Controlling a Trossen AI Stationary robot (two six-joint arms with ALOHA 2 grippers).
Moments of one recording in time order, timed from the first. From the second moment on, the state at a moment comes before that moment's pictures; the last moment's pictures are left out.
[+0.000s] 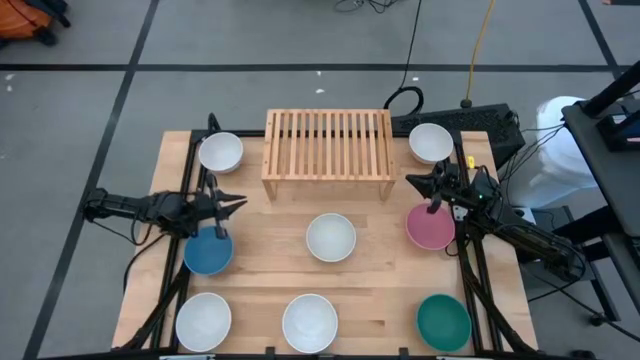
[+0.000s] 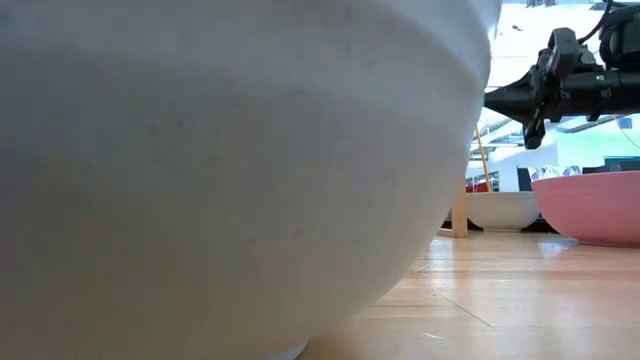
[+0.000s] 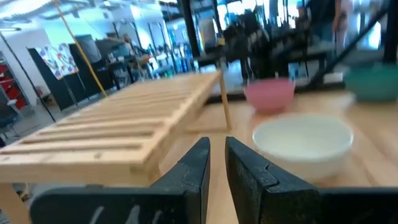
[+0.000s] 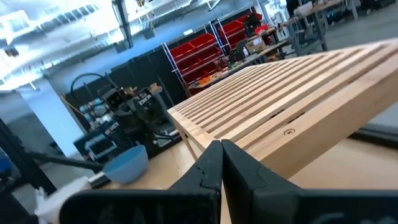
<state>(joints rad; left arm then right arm) -0.18 0.01 0.05 0.02 -0.41 0.21 -0.57 0.06 0.02 0.13 -0.24 0.49</state>
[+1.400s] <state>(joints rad) -0.18 0.01 0.05 0.19 -0.41 -0.41 -0.57 0.21 0.69 -0.64 -0.02 0.19</state>
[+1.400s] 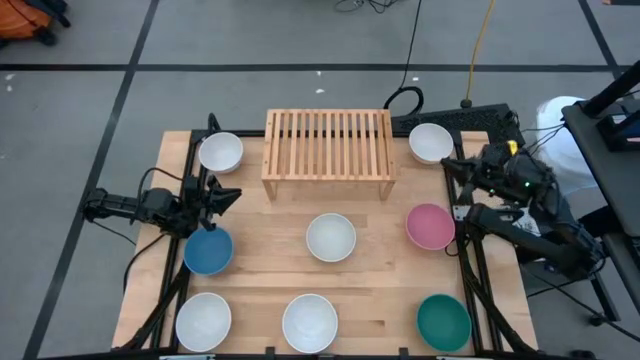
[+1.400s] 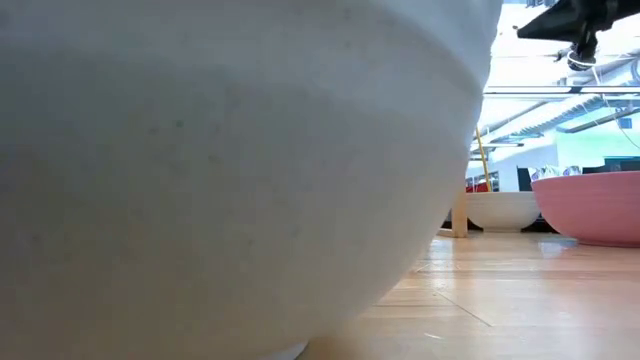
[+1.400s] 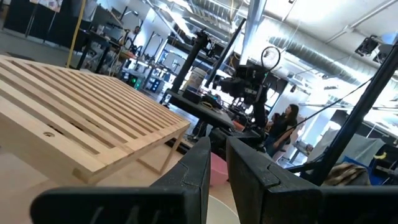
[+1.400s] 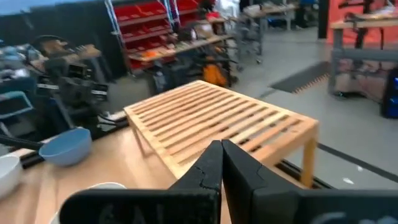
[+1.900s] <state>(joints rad) -0.18 0.01 0.05 0.19 -0.41 -0.43 -0.57 0.45 0.89 -0.70 0.13 0.25</state>
